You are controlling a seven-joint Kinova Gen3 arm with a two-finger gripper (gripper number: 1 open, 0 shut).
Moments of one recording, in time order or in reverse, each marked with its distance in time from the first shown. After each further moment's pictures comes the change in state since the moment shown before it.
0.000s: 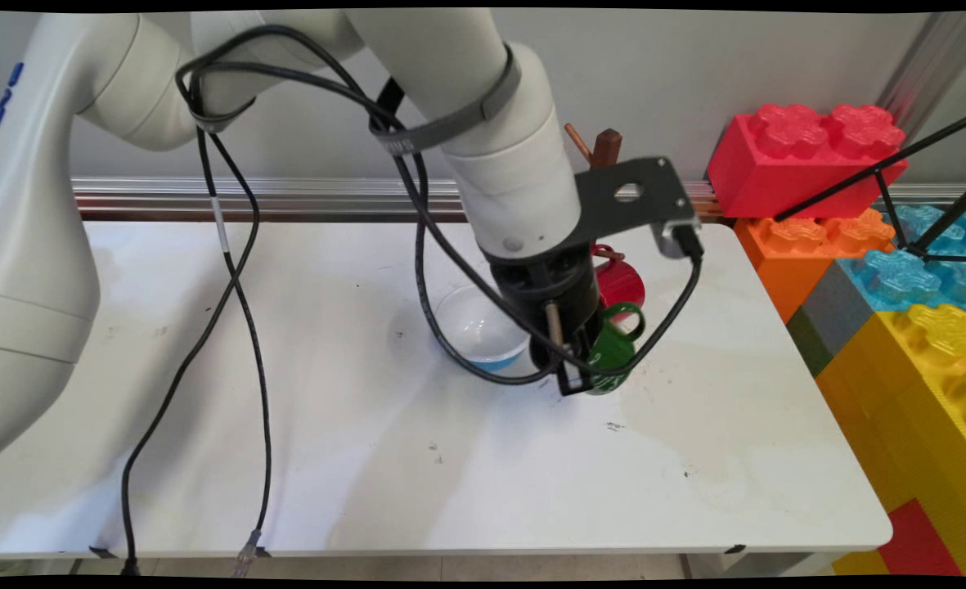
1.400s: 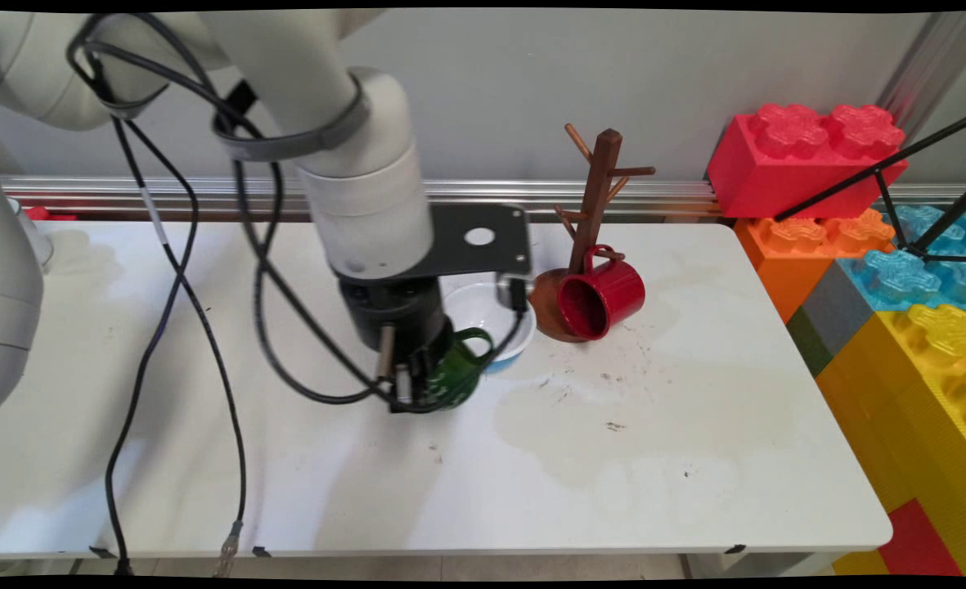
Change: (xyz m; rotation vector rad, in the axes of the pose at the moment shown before) arm -0.086 0.008 -0.020 0.027 -0.269 0.020
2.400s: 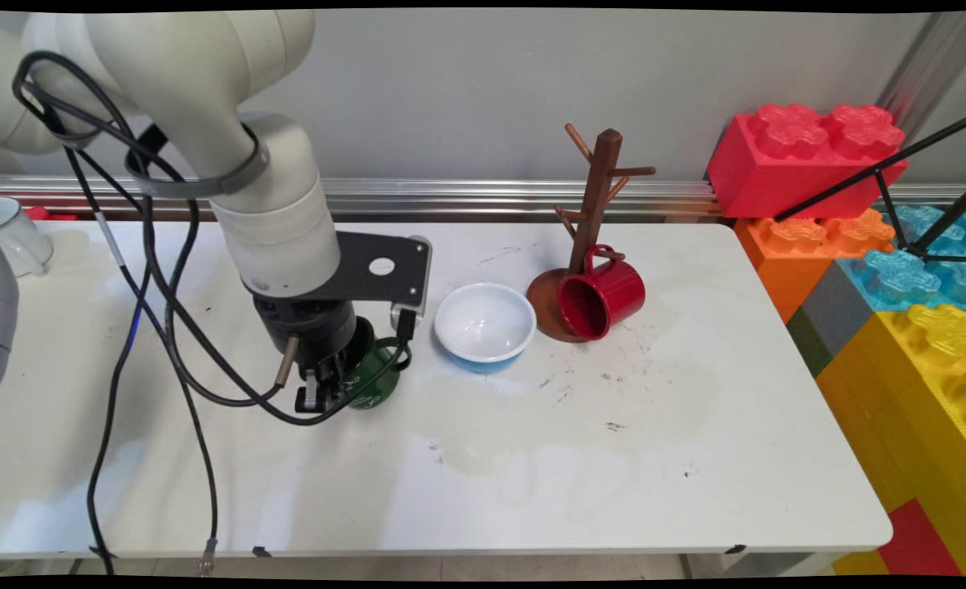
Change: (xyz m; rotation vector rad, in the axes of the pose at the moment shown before) arm -0.068 -0.016 0.037 0.023 -0.104 0.047
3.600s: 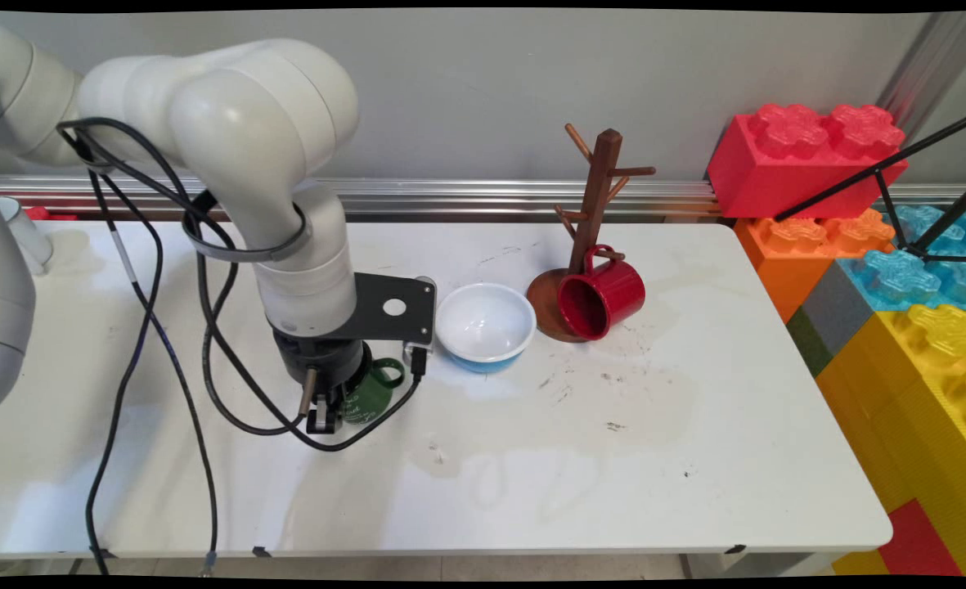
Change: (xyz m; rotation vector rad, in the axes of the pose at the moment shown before) arm 0.012 0.001 0.049 0.014 -0.072 -0.042
